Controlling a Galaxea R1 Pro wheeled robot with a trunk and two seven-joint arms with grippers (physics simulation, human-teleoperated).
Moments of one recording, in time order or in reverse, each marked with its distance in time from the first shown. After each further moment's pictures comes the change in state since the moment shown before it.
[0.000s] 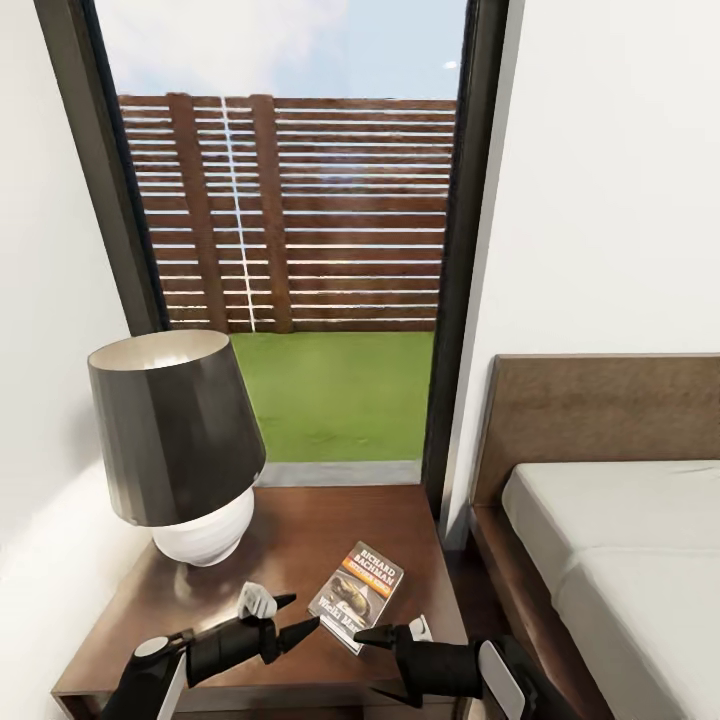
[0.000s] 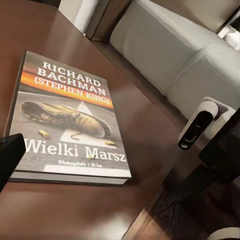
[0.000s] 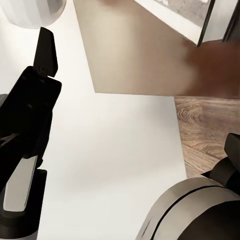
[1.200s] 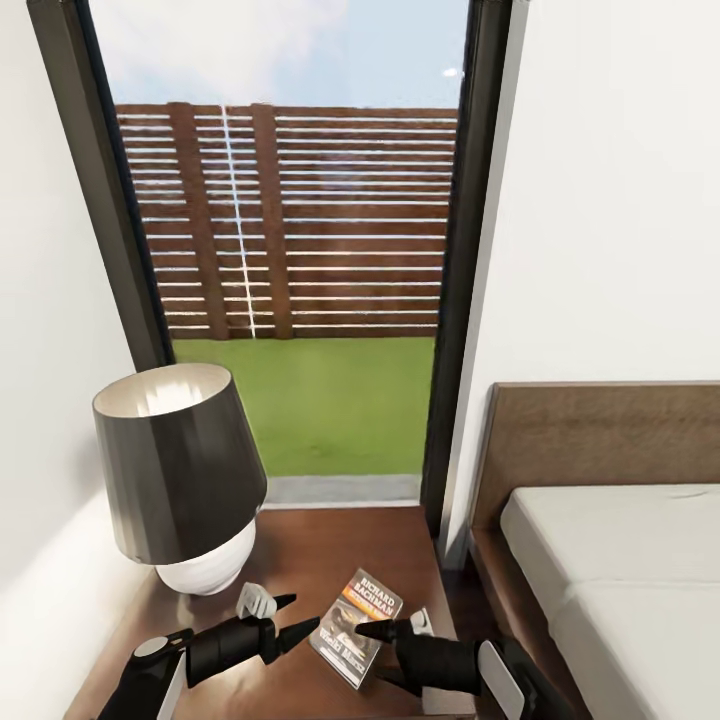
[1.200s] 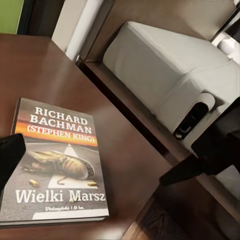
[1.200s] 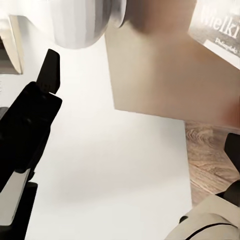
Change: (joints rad) left arm 0.000 0.000 0.001 -0.001 0.000 0.003 -0.005; right arm 0.000 0.001 0.003 -0.002 0.001 -0.105 0.002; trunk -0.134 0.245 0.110
